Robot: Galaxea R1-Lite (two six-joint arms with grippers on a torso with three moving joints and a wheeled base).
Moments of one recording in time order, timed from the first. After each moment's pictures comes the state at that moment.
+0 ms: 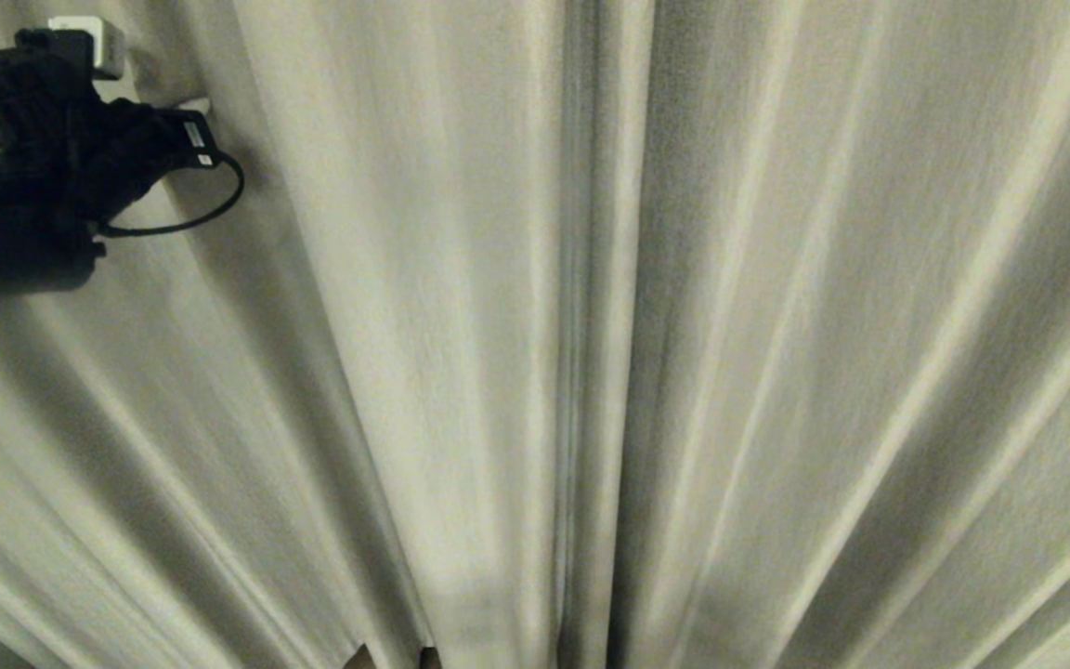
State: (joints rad) left arm 0.15 2.04 -1.64 -0.68 -0.12 0.01; right arm 0.00 0.00 0.00 -0.06 -0.04 0.06
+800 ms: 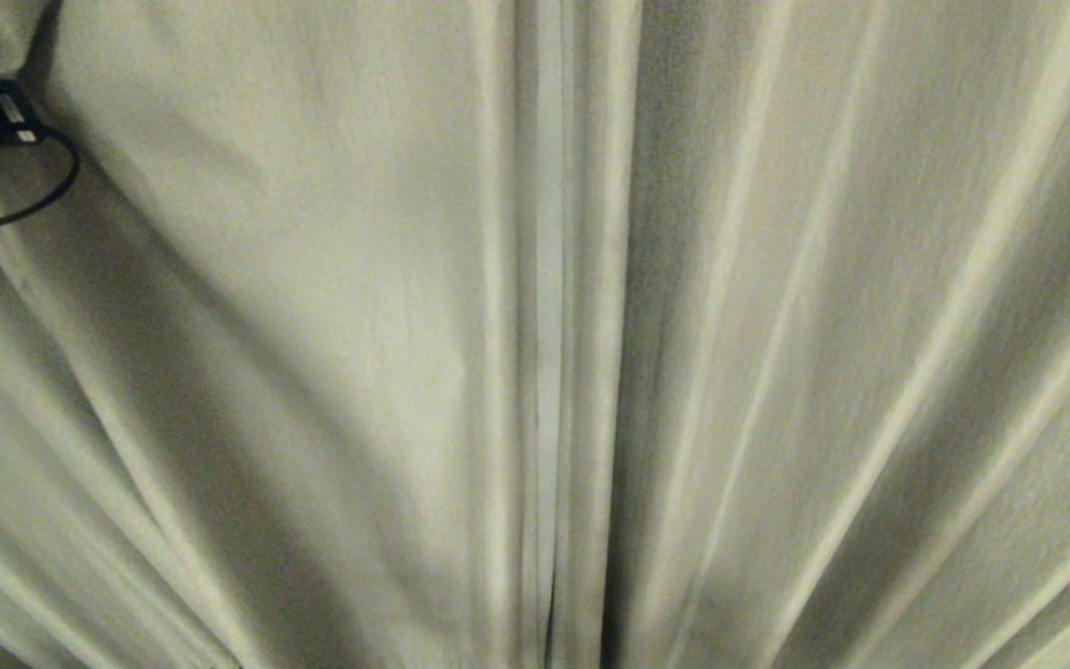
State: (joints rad) left arm 0.43 1.92 -1.52 -0.80 -0.13 0.00; right arm 0.00 0.00 0.00 -0.06 -0.04 0.06
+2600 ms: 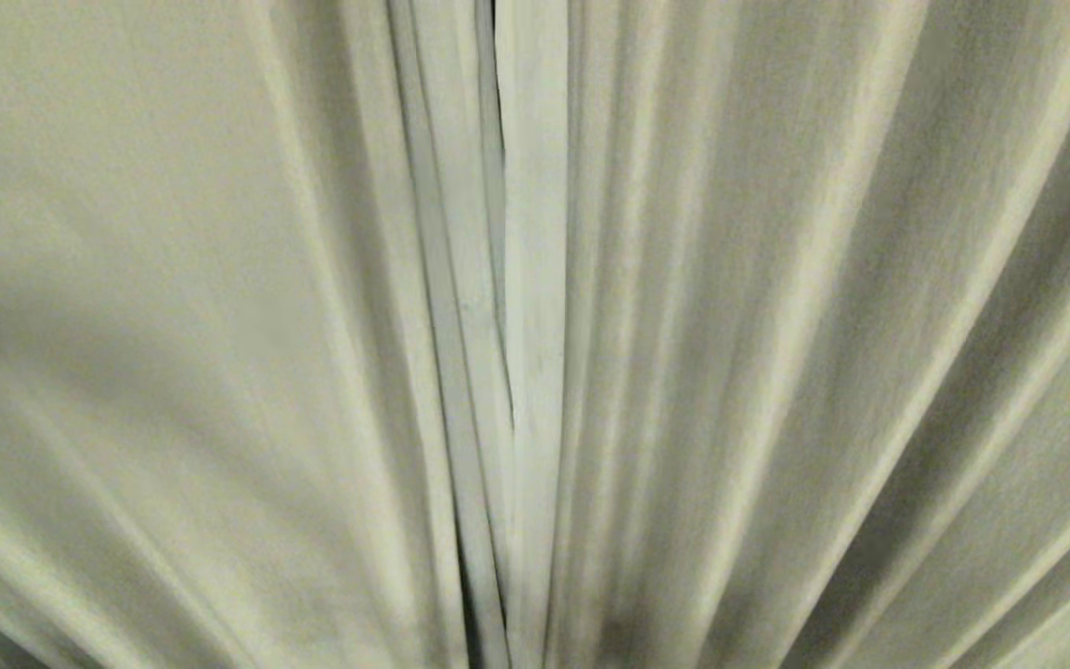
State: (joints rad) left arm 0.86 2.22 -1.74 -0.84 -0.41 -0.24; right arm 0.00 0.00 0.00 -0.06 -0.04 0.06
